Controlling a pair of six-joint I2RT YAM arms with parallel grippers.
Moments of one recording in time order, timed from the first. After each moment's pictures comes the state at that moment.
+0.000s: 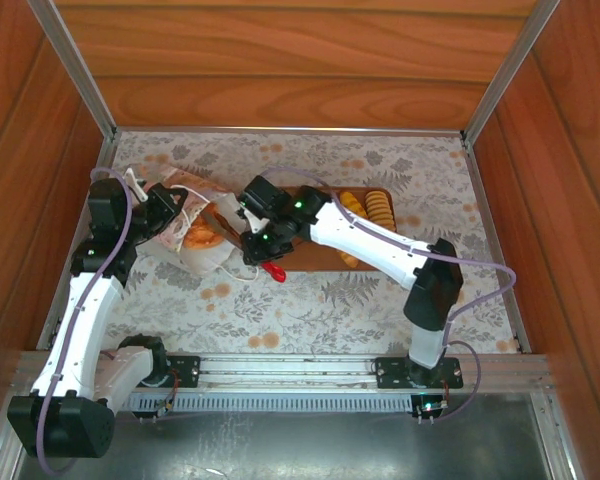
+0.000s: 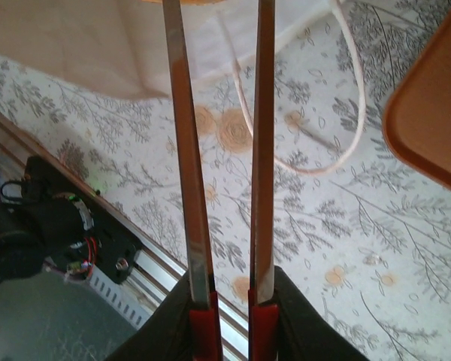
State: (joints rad) left arm -0.04 0.91 0.85 -0.35 0.44 -0.88; right arm 1.03 1.82 1.72 -1.04 -0.27 0.53
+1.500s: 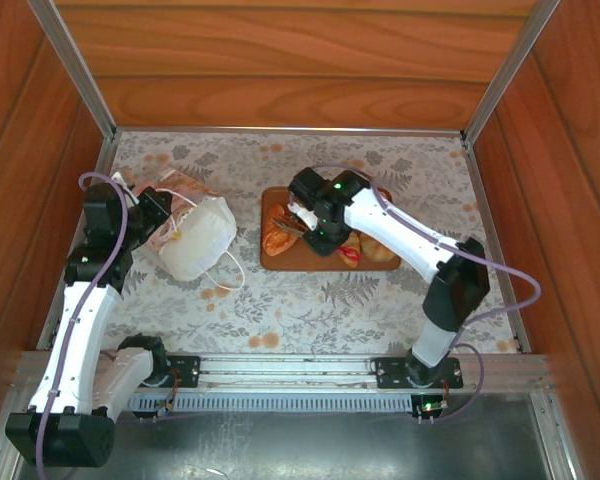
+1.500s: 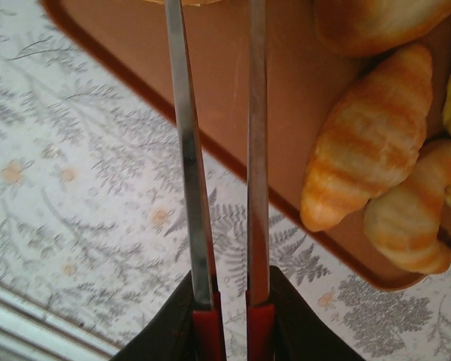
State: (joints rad) left arm -0.04 0.85 0.88 -0.48 0.24 -0.81; right arm 0.80 1.75 1.60 -1.32 0.10 -0.02
